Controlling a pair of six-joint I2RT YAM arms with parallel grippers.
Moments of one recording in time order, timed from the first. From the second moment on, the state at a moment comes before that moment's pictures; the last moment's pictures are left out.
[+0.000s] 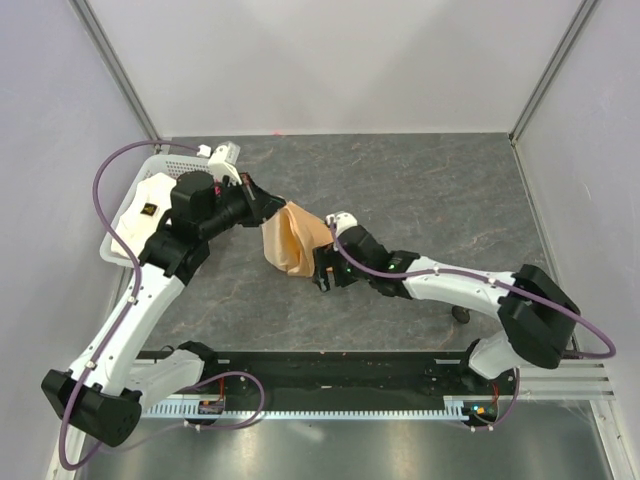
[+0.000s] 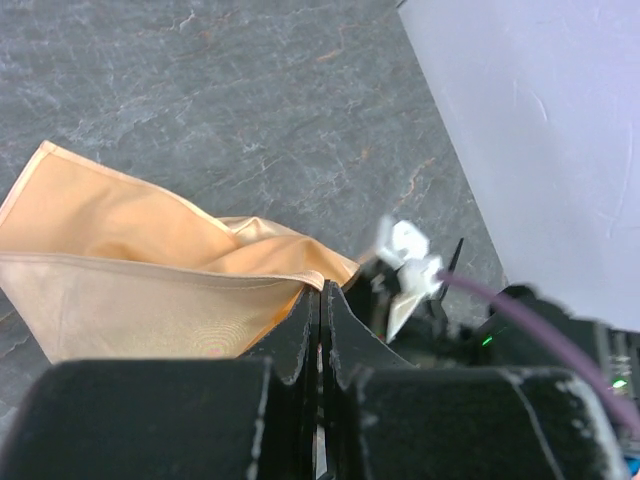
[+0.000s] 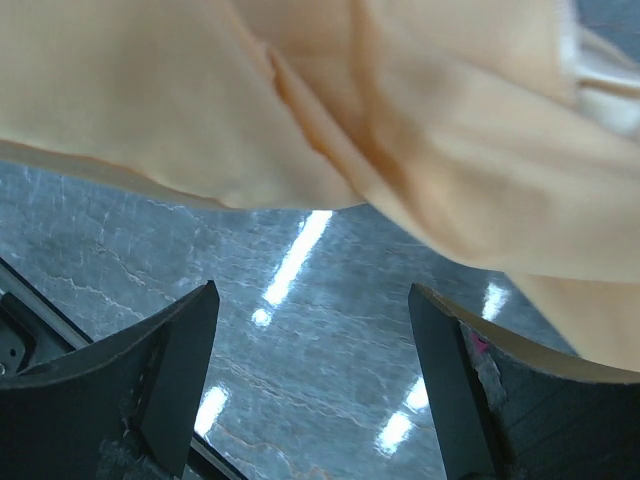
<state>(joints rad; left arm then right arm) -0.39 1.02 1.08 -0.35 0.27 -0.56 0.91 1.49 0.89 -0.09 0.07 0.47</state>
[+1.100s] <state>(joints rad) -0.13 1.27 1.48 -0.36 0.39 -0.55 0.74 1.45 1.54 -0.28 0.49 0.08</state>
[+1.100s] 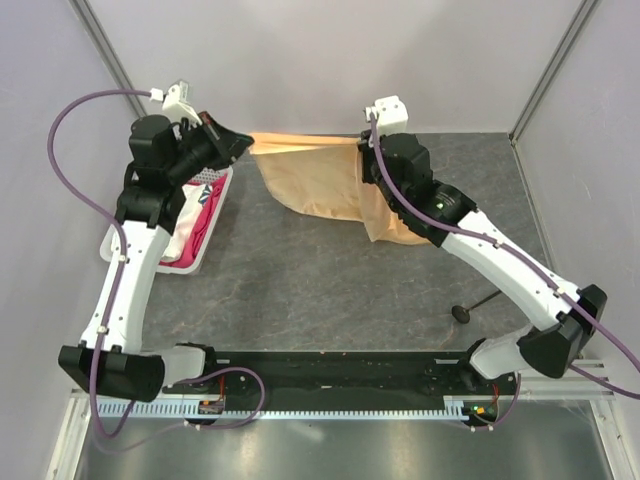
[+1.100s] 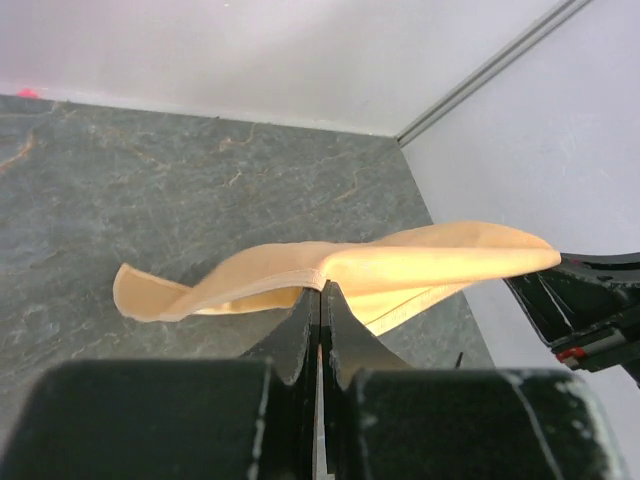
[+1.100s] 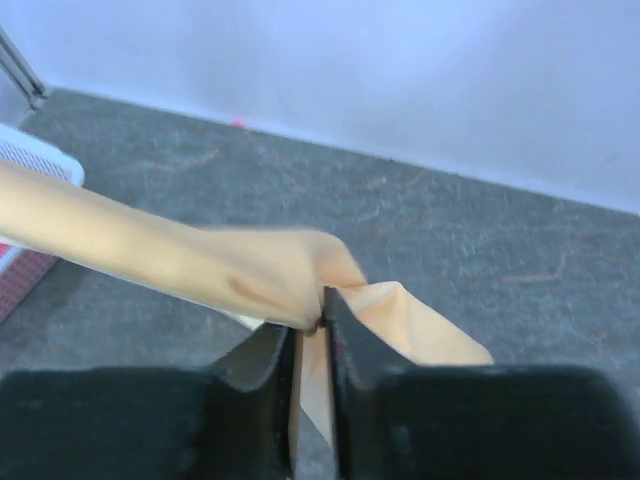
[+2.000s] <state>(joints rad) -0.11 0.96 0.81 -0.53 0.25 -0.36 0.46 1.39 0.82 -0.39 0.17 0.51</state>
